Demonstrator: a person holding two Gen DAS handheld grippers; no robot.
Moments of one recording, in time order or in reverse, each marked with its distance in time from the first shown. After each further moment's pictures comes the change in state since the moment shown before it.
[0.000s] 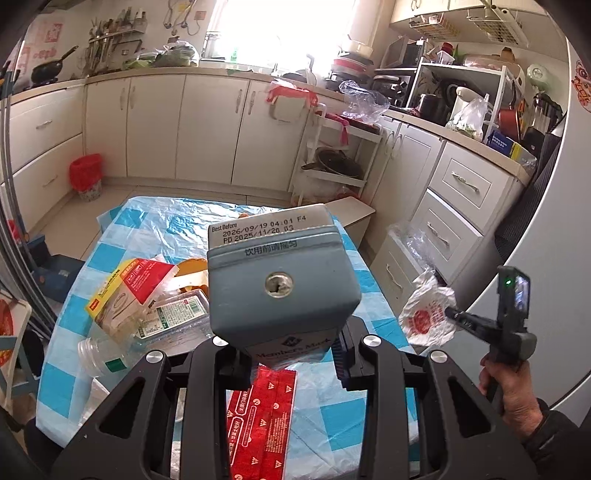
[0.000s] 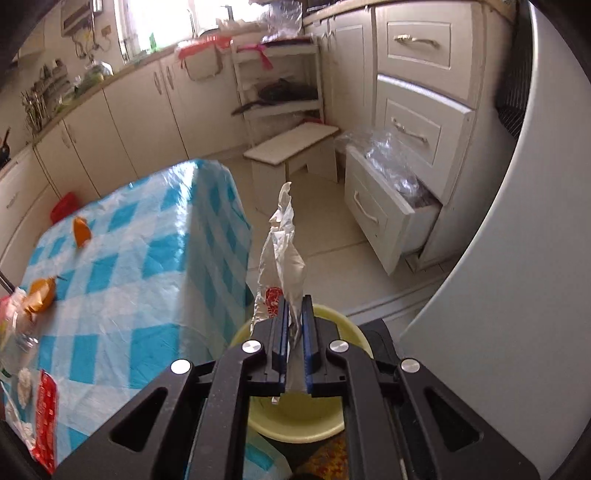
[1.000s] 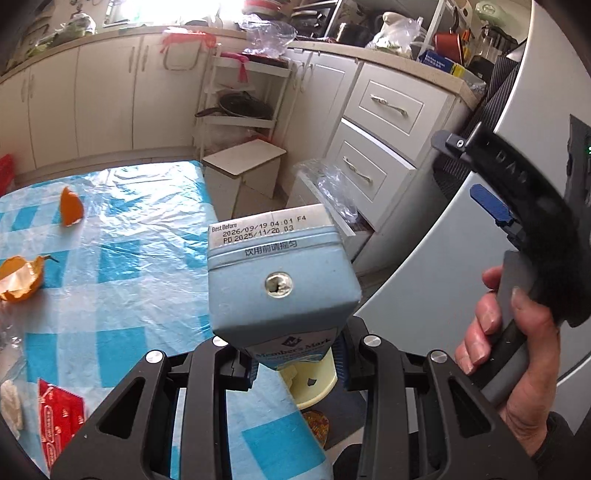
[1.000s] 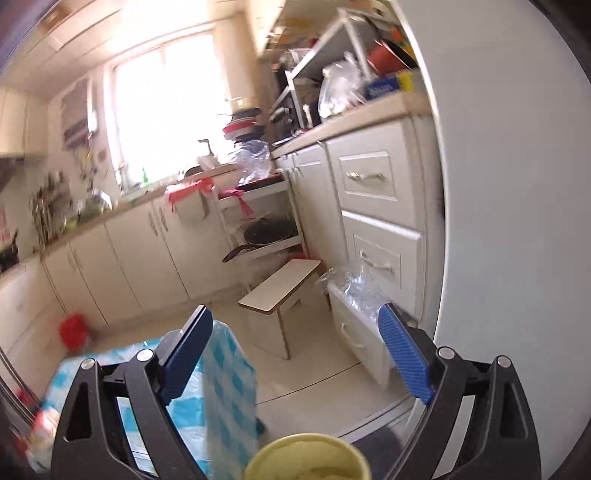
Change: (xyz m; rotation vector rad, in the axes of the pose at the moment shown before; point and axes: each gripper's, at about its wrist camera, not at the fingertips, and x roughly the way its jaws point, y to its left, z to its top) left arm 0.131 -0.178 -0.028 0.143 0.223 -0.244; right arm -0.098 -0.061 0.046 0.242 -0.522 0.064
